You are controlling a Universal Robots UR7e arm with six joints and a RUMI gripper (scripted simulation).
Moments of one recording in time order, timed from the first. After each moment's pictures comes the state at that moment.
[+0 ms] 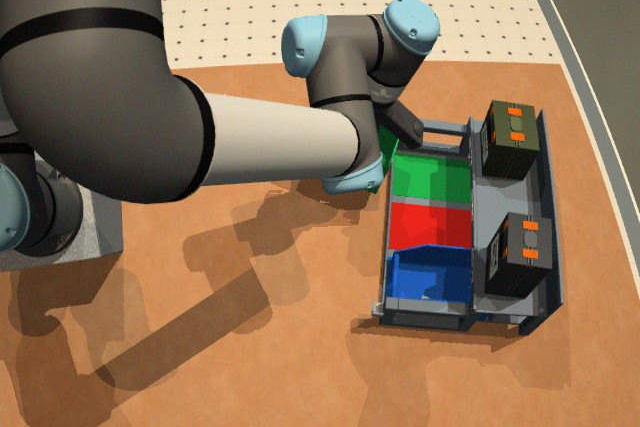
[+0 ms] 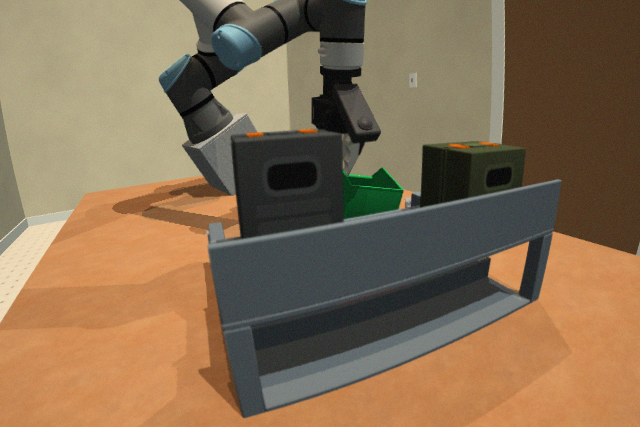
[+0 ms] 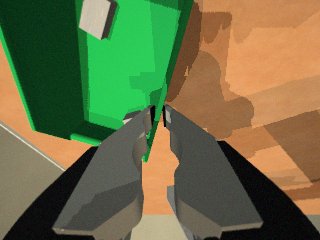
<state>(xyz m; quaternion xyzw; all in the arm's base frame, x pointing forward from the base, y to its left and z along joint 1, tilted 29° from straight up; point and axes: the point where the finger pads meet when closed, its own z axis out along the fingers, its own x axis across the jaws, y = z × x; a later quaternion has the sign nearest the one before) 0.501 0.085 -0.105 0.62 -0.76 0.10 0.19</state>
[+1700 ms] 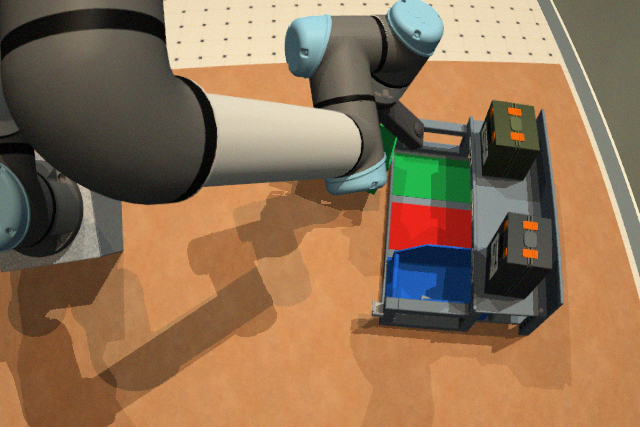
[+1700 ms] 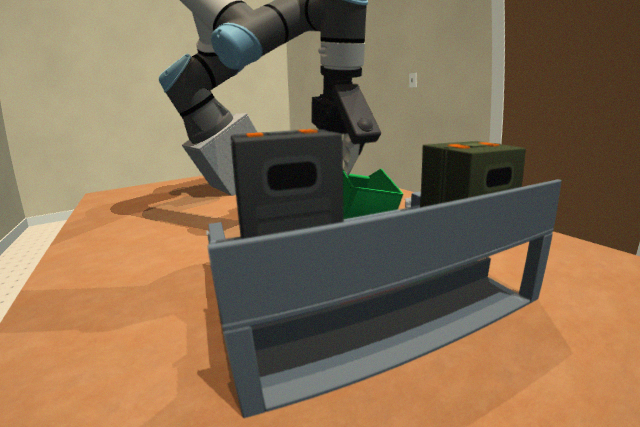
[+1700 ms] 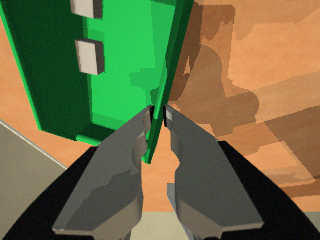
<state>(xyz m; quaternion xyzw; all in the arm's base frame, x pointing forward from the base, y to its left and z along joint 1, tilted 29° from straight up) 0.501 0.085 -0.104 0.62 -0.76 0.09 0.20</state>
